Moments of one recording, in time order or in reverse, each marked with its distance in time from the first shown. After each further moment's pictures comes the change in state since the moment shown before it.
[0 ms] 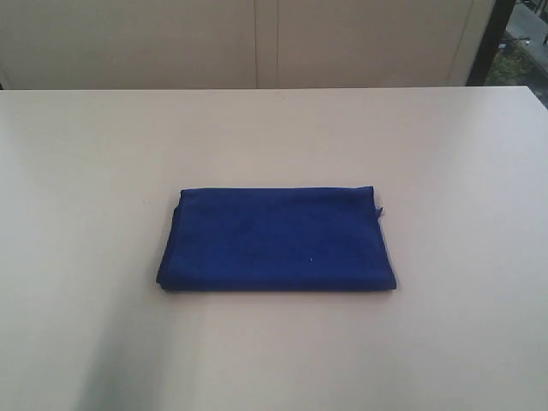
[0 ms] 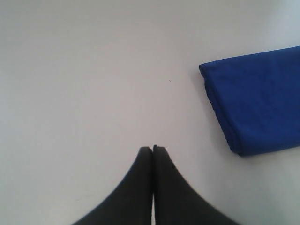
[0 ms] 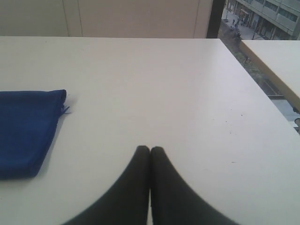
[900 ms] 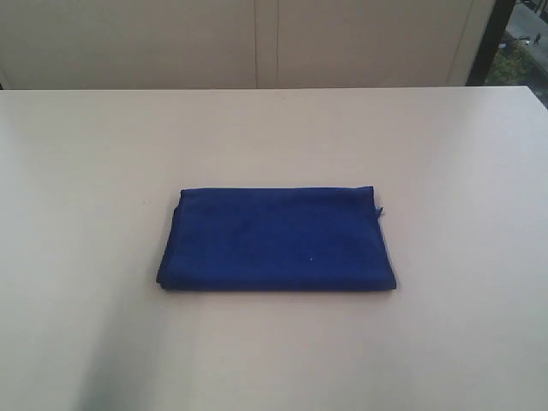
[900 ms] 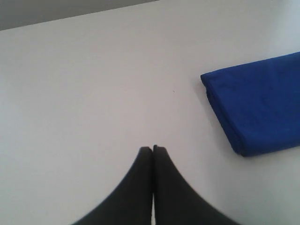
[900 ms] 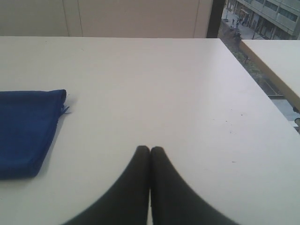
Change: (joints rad) left arm 0.002 -0.173 0.053 0.039 0.025 0.004; right arm 0.000 0.000 0.000 0.000 0.002 0.000
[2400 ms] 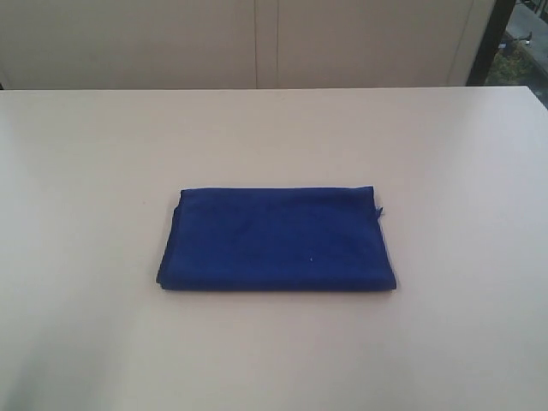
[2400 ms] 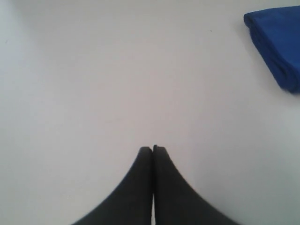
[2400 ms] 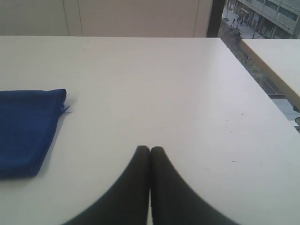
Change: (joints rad) left arm 0.055 -0.465 0.407 0.184 0.016 -0.209; right arm 0.000 0.000 0.000 0.001 0.001 0.002
